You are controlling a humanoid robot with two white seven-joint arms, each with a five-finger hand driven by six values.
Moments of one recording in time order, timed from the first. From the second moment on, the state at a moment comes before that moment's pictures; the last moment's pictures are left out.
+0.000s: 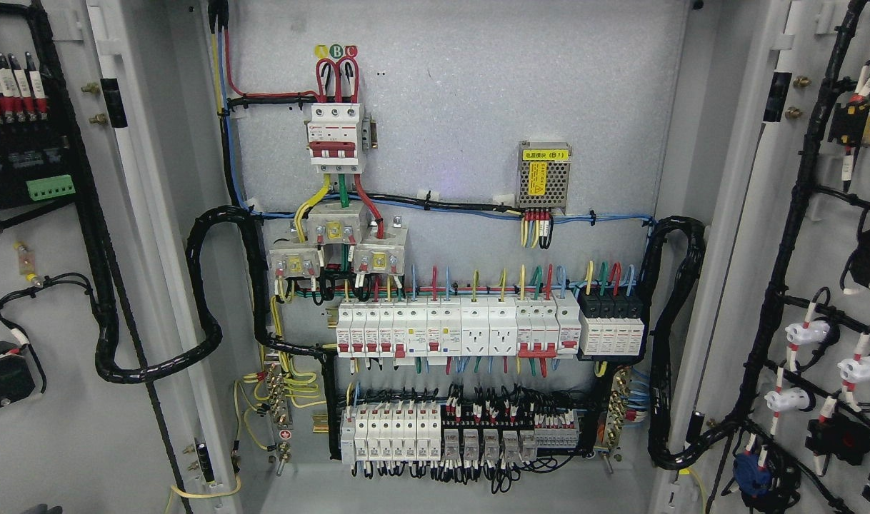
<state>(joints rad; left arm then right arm) 0.19 0.43 0.49 -1.61 0.63 -0.02 -0.69 0.43 -0.50 0.07 -1.56 -0.55 -0.69 0.24</state>
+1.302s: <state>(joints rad) 0.27 0.05 -0.07 -1.81 0.14 -0.09 -0.12 0.39 -0.19 0.16 -1.64 -0.24 -0.51 0.19</state>
